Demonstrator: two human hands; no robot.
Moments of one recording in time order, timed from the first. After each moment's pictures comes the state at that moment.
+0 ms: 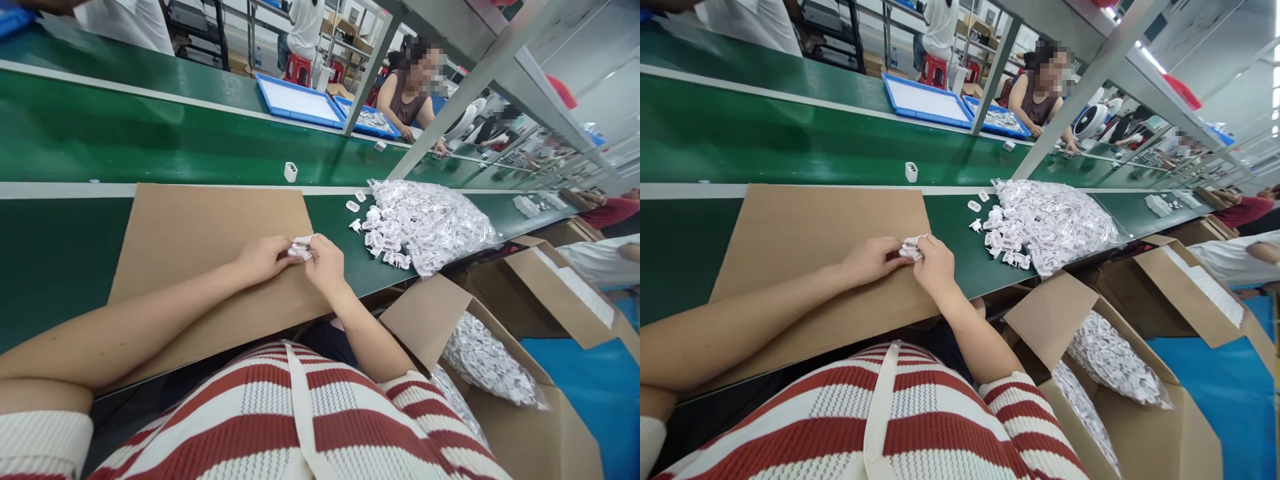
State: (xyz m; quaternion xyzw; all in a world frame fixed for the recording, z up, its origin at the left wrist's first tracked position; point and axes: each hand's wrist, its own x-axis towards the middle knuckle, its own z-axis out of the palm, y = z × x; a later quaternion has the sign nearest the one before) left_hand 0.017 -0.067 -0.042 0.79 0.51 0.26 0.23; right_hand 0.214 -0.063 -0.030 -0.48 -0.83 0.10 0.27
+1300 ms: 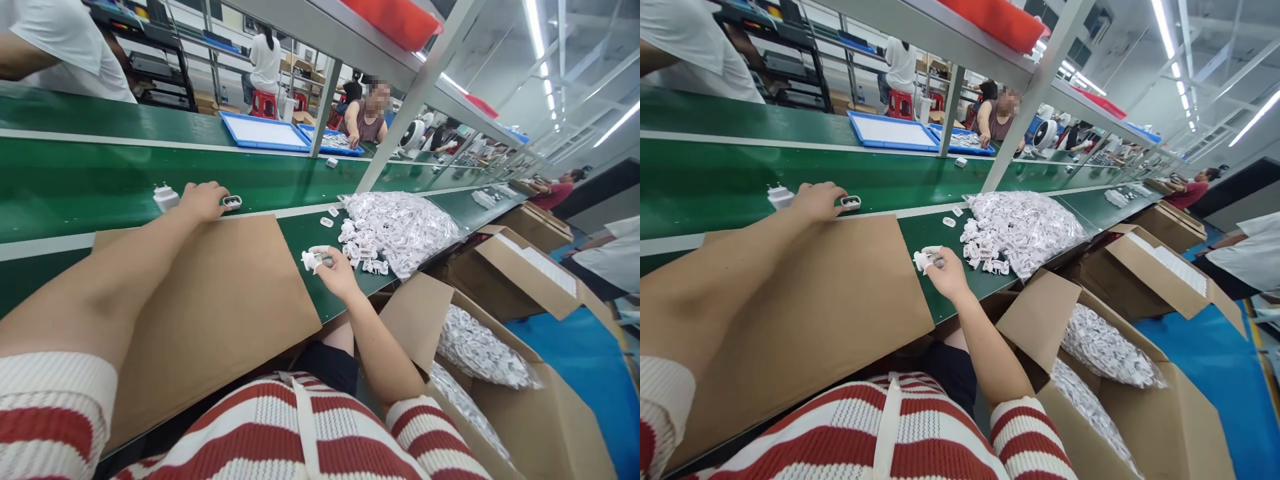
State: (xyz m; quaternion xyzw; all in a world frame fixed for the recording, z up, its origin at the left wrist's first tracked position) left_hand -0.086 0.114 0.013 0.76 0.64 0.10 0.02; right_hand 0.268 -0.036 -0.026 -0.49 -0.63 0.41 0.44
